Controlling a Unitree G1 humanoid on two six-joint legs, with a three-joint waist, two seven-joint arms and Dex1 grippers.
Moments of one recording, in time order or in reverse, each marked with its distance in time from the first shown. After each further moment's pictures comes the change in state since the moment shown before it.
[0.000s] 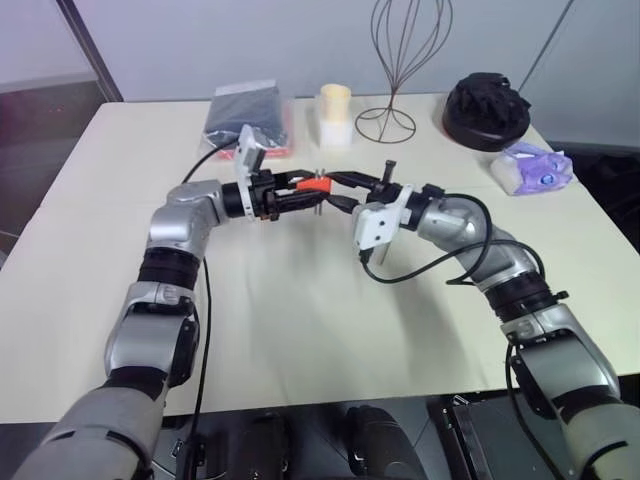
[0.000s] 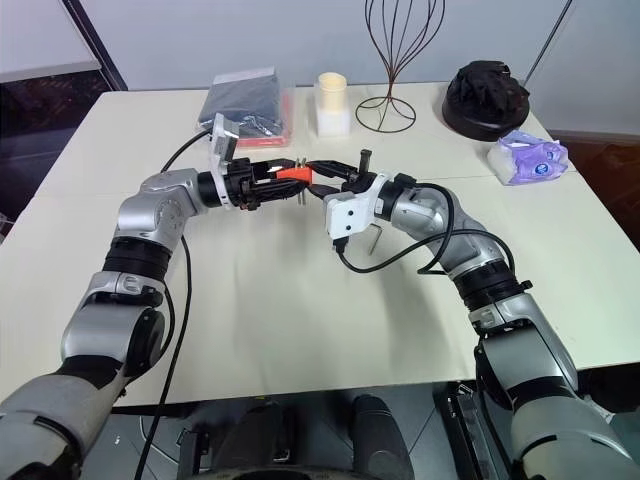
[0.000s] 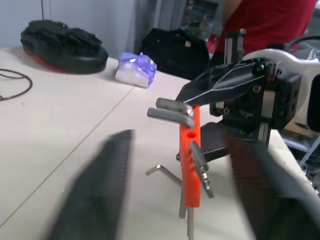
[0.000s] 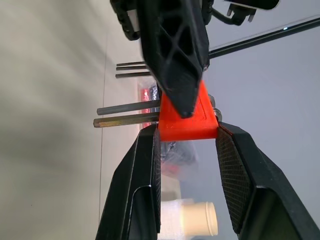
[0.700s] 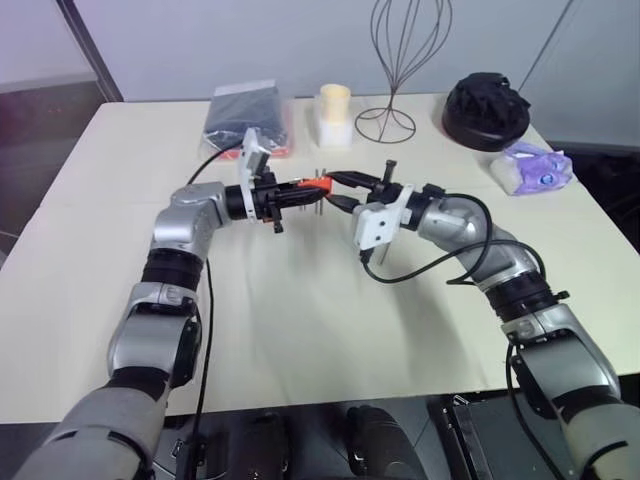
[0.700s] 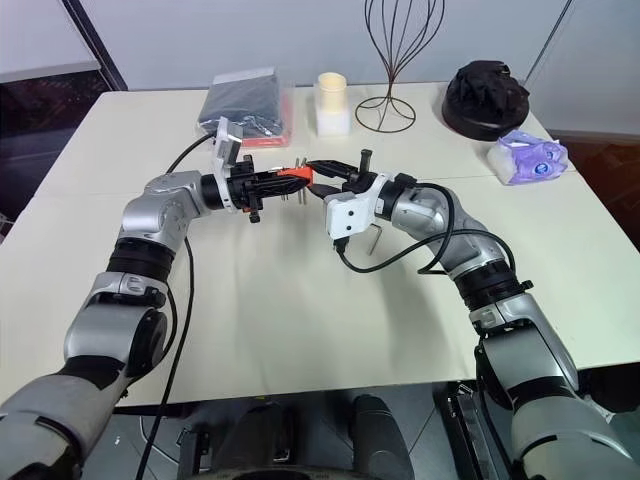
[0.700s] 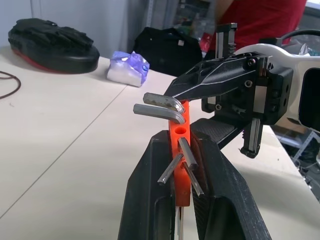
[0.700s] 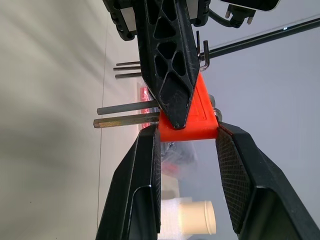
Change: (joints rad) left arm 0.002 -0.012 -0.001 0.011 0.002 -0.013 -0.019; right arm 0.000 -0.001 -0.003 0.000 -0.010 0.001 -0.003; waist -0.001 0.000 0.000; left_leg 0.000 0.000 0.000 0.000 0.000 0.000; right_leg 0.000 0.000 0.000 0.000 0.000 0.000
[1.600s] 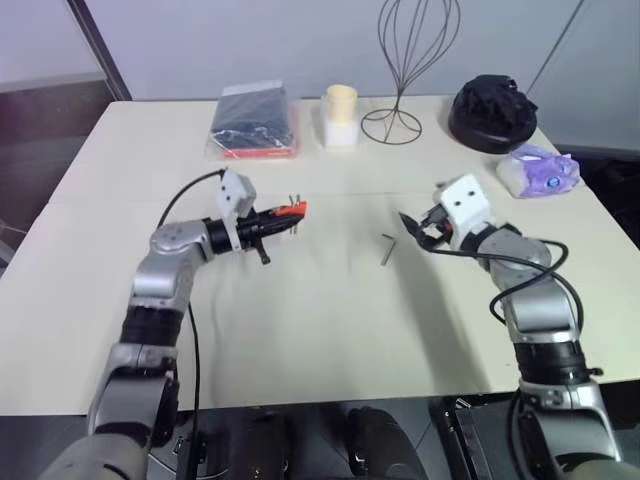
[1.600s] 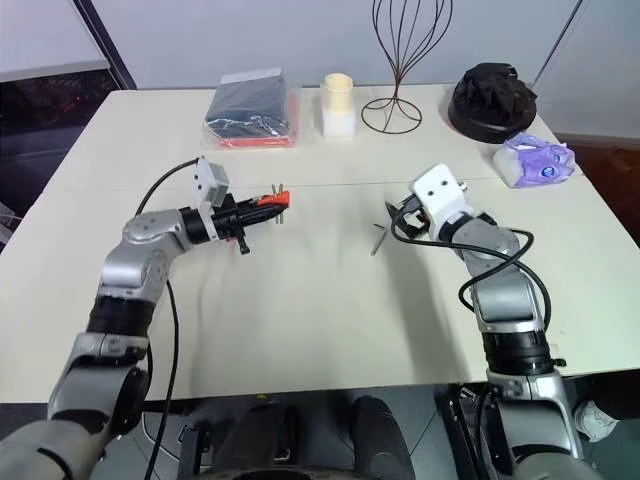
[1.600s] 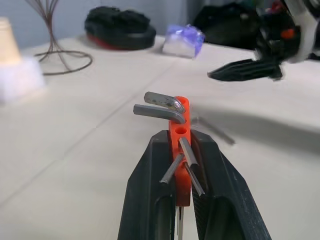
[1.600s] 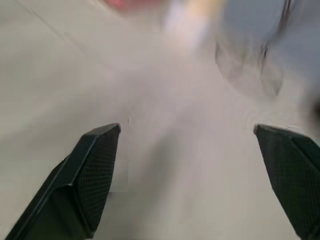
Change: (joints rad) left arm 0.412 0.058 0.007 -0.524 0.044 -0.034 0.281; right arm 0.378 0.133 -0.454 -0.584 0.439 1.408 0.030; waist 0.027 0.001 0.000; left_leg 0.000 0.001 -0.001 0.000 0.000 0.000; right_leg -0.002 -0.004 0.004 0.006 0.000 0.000
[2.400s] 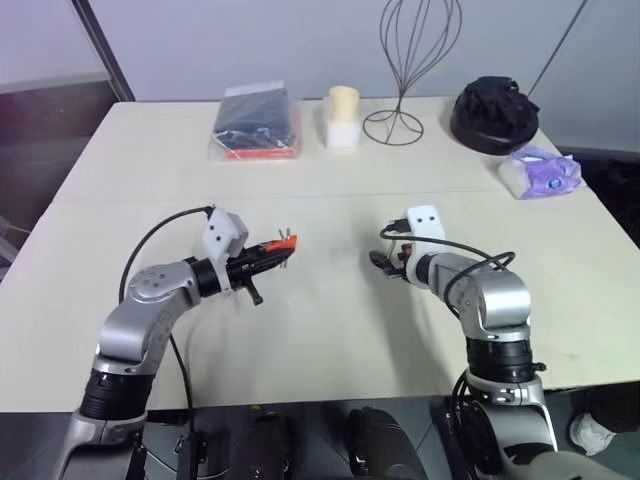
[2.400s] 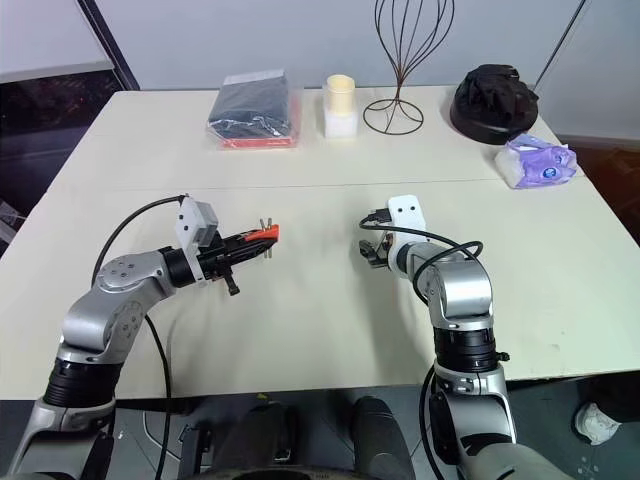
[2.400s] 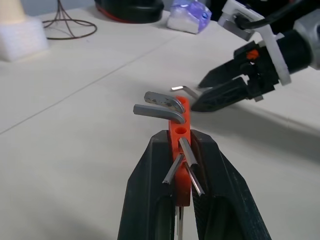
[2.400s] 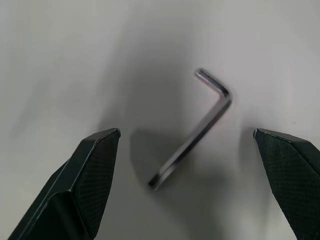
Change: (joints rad) left arm 0.251 0.087 -0.008 -0.351 -0.090 0.178 0.132; right arm -0.087 0.209 0.063 0.033 0.090 0.449 -0.281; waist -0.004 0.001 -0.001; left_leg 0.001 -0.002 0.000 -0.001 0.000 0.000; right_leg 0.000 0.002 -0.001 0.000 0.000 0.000
